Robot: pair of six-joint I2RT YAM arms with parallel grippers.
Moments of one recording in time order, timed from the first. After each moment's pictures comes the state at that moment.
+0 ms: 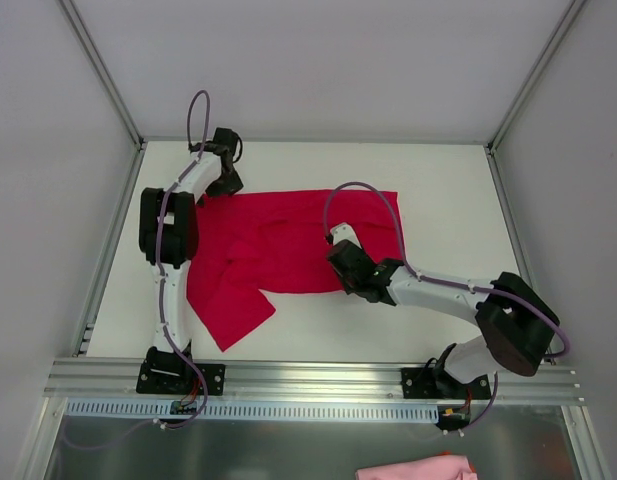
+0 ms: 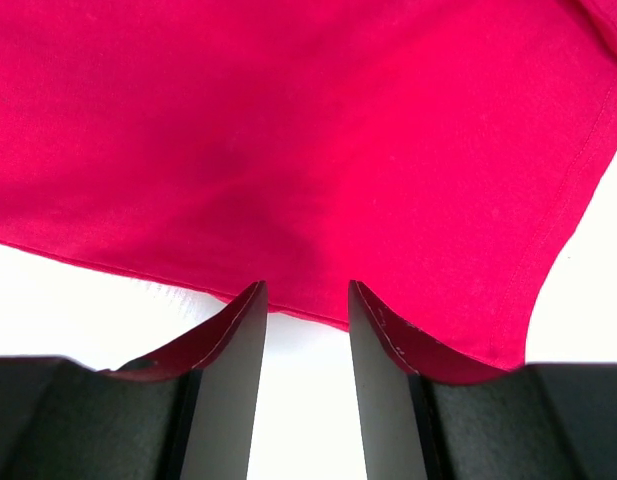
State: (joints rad) left arm -0.15 2.28 1.90 -0.85 -0.45 -0.64; right arm 0.93 1.47 0.80 -0.33 0.48 0.24
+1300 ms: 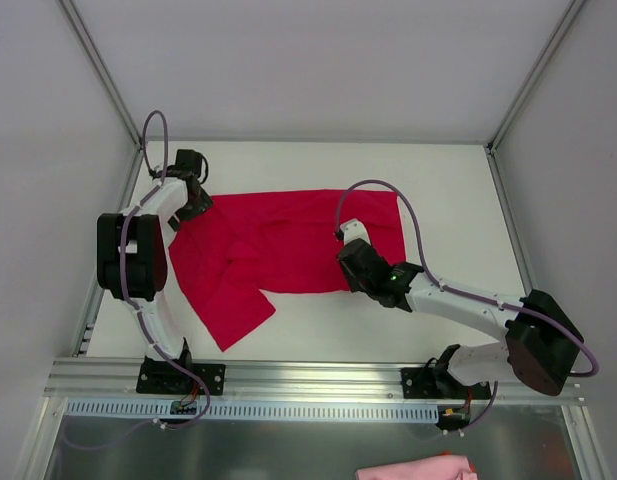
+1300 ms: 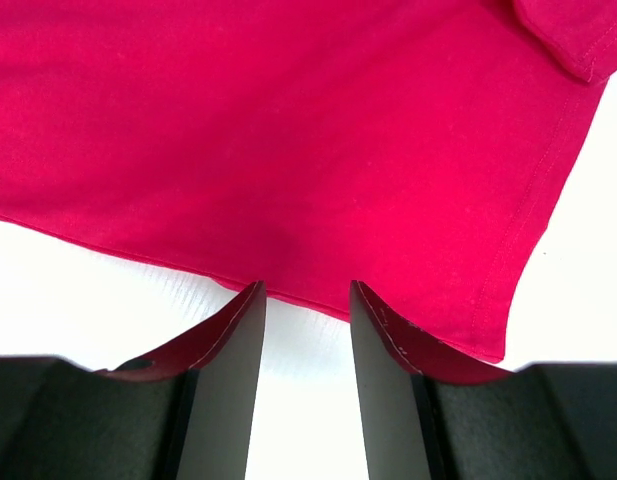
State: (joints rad) left arm -0.04 1.87 1.38 -0.65 -0.42 -0.71; right arm 0.92 1.32 0.75 -0.32 0.46 0.24
